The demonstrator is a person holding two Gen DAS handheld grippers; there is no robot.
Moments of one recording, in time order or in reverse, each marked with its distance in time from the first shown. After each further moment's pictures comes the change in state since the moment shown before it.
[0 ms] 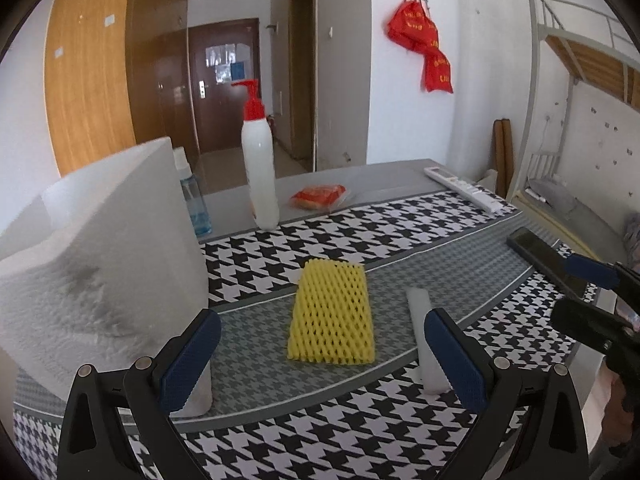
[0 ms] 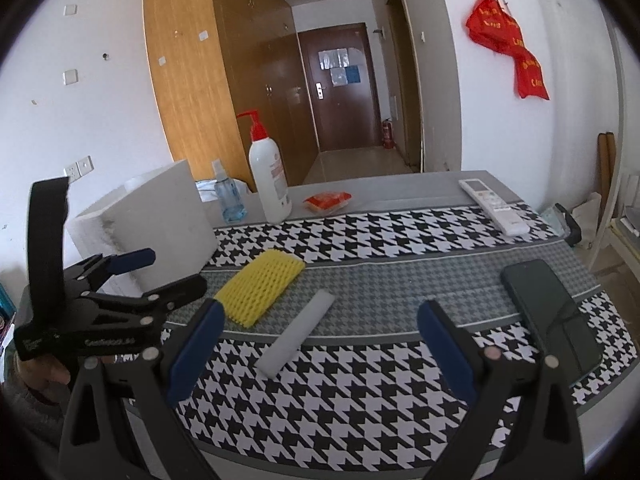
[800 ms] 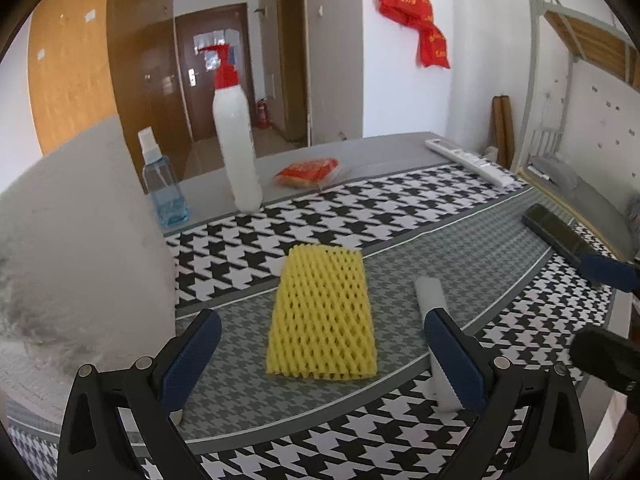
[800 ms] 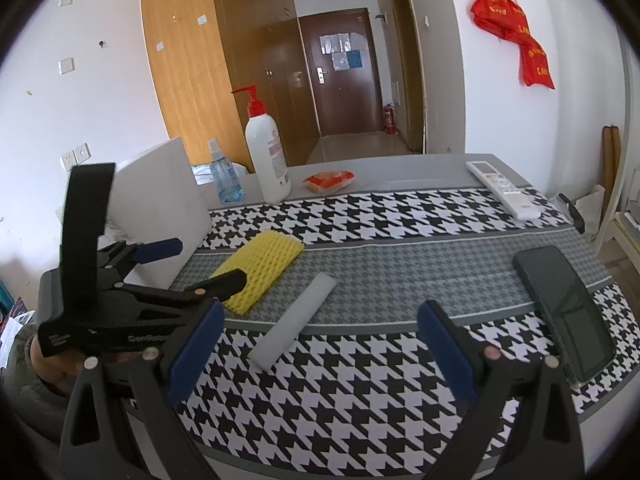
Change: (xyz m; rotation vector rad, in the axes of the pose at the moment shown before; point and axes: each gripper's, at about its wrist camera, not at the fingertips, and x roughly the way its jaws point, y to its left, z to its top) left arm 0.043 -0.010 0.000 0.036 0.075 0.006; right arm 0.018 0.000 -0.006 0.001 0.057 0.000
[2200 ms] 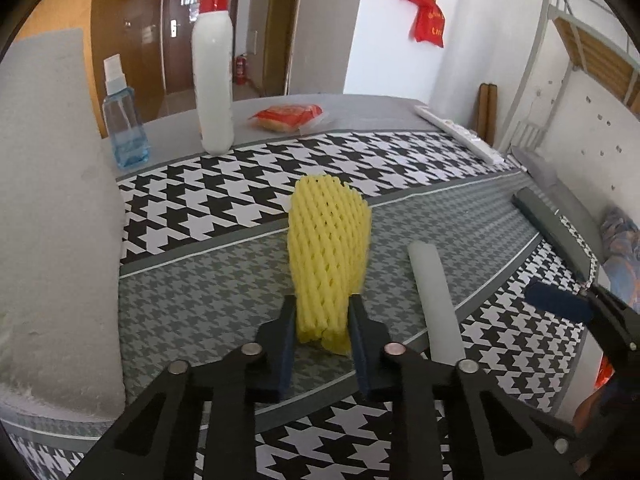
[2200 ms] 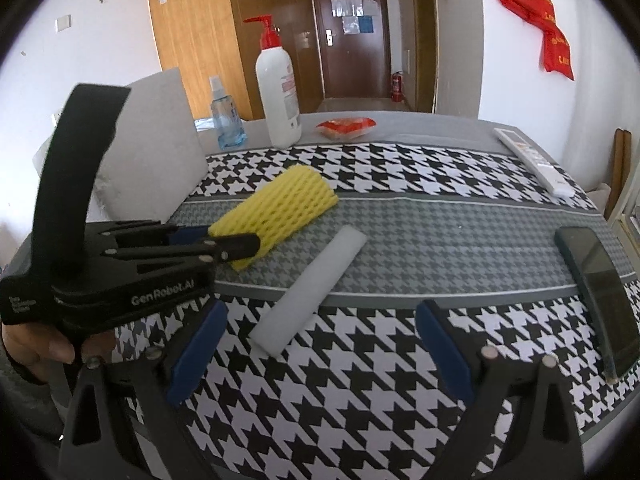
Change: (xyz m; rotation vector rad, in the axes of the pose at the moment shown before) left arm 0.032 0.011 -0.011 -0.078 0.134 -0.152; right arm 0.046 0.018 -0.016 -0.059 0.154 -0.016
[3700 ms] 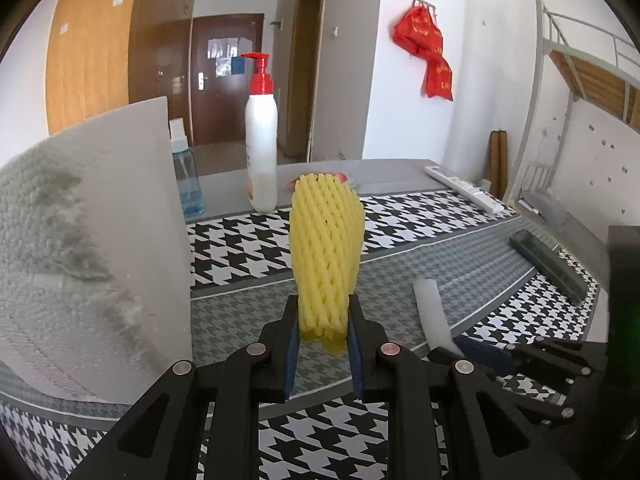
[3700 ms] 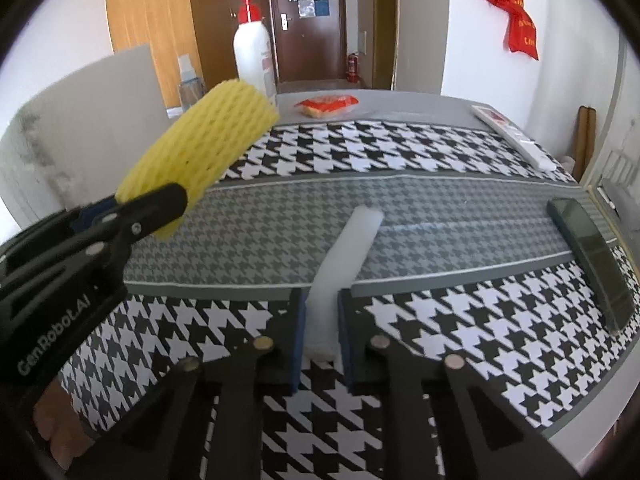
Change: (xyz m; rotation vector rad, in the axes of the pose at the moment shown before) left arm -0.054 0.004 -0.019 0.001 -0.229 0.087; right arm 0.014 0.033 0.001 0.079 0.048 -0.156
